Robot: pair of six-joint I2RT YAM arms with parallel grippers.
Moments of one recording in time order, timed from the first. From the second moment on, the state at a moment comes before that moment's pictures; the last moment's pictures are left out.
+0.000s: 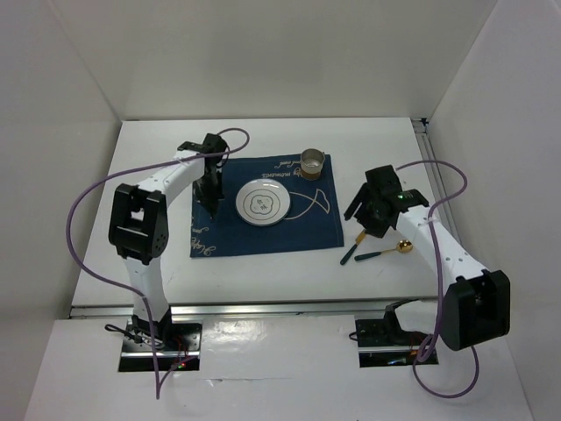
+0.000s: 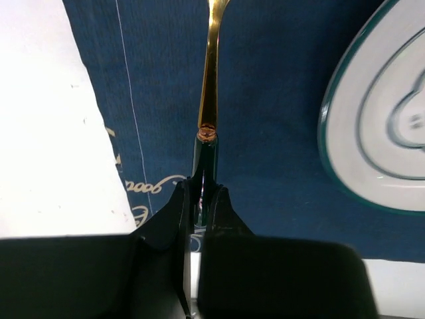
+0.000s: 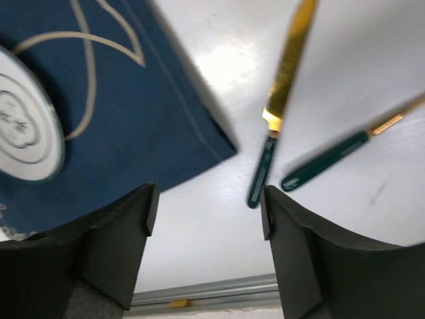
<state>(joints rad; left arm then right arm) -0.26 1.95 1.58 -0.98 -0.12 -0.37 0.26 1.26 0.97 -0.74 0.10 0.82</state>
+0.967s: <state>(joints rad) -0.28 1.90 1.55 -1.05 -0.13 -0.38 0.27 1.28 0.72 -0.69 0.00 0.92</state>
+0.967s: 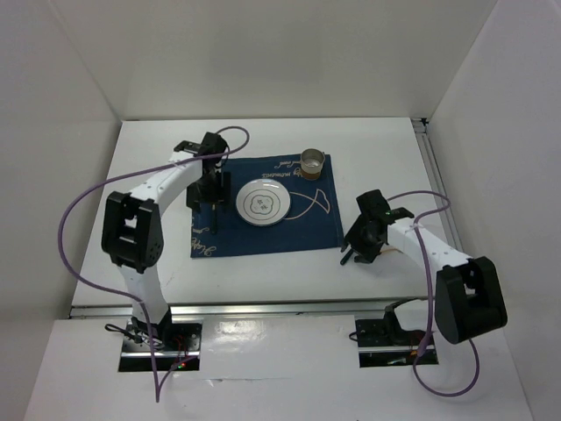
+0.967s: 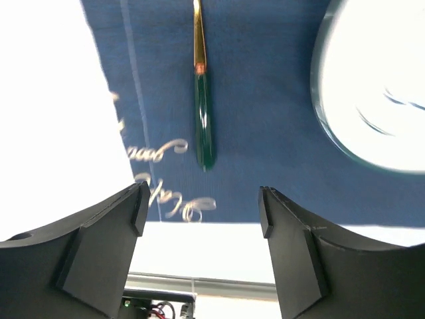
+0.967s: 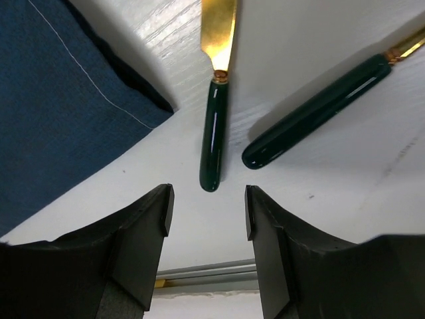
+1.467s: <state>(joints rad) -0.28 1.76 1.58 -1.08 -0.13 -0.38 0.36 1.40 0.72 -0.65 0.10 1.02</state>
